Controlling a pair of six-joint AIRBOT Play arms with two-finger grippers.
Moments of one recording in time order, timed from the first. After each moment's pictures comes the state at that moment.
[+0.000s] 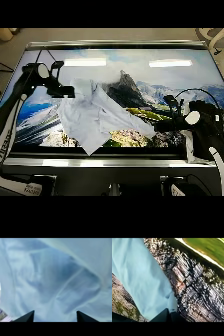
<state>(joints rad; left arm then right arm) -0.14 -1.63 1.60 1.46 -1.36 -1.65 -0.03 -1.05 0.71 -1.19 0.99 1.14</state>
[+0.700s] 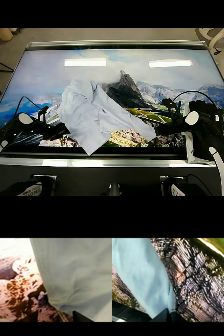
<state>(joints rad) 0.07 -1.18 0.65 1.05 -1.05 -1.56 -0.03 -1.05 0.71 -1.25 1.07 1.13</state>
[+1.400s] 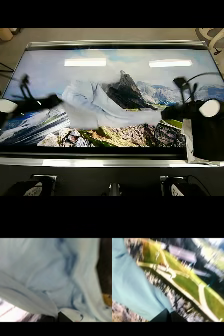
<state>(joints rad) 0.04 -1.03 0.94 0.84 -0.81 -1.42 -0.03 -0.96 0.97 -1.28 1.06 1.17</state>
